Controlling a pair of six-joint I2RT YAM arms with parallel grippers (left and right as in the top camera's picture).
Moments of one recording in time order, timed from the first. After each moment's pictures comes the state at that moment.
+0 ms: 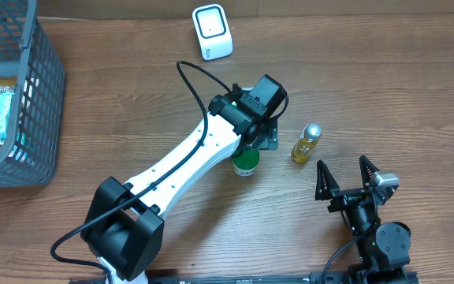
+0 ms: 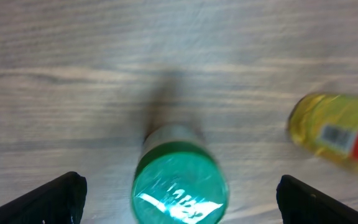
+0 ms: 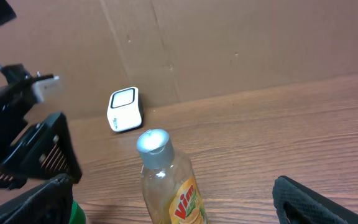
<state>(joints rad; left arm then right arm) -0.72 1.88 1.59 -1.00 -0.12 -0.69 0.16 0.01 0.02 -0.03 -0.02 0.26</state>
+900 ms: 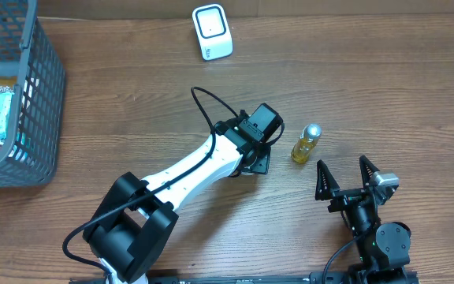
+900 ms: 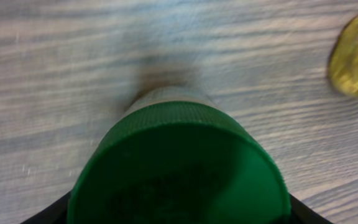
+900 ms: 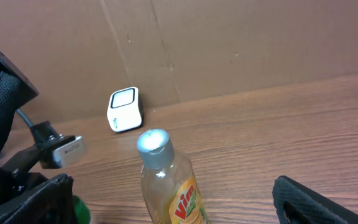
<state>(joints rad) -0.75 1.88 1.32 -0.74 -0.03 -0.59 0.16 0.01 0.02 -0.03 -0.02 0.26</state>
